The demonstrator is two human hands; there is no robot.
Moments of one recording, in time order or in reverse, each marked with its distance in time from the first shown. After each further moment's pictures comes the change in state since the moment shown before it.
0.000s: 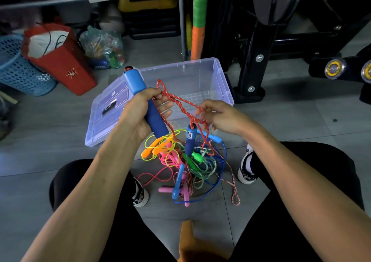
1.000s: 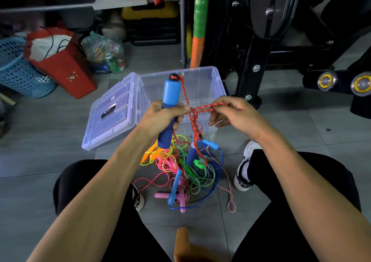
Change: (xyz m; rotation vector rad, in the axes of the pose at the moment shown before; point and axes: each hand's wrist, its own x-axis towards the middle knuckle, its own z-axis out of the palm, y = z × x) left_hand -0.002 -0.019 0.014 0.496 -0.286 0.258; right_hand -0.022 -0.015 -0.030 0.238 0.114 -0.037
